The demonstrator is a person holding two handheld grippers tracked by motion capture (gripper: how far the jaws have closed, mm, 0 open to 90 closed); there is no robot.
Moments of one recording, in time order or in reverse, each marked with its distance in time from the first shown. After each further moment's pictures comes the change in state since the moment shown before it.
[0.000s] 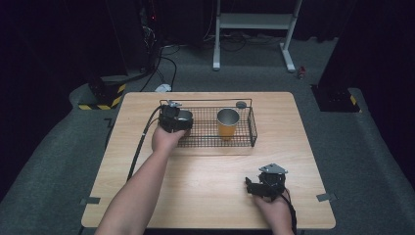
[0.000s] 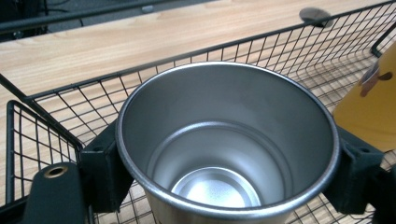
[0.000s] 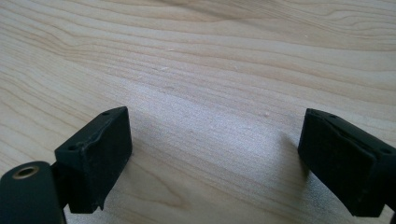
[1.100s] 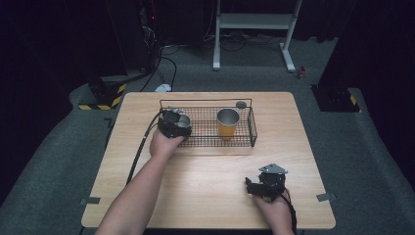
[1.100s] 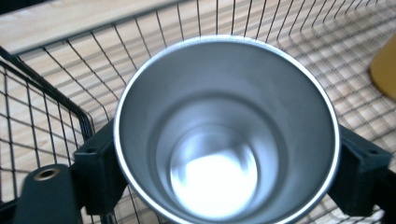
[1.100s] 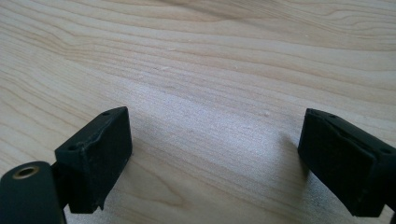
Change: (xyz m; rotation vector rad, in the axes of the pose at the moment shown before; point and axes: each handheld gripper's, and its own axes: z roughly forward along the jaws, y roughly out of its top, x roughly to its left) left arm 0.002 -0.020 0.010 0.089 0.041 0.070; right arm 0.000 0.000 0.000 -0.001 0.000 0.000
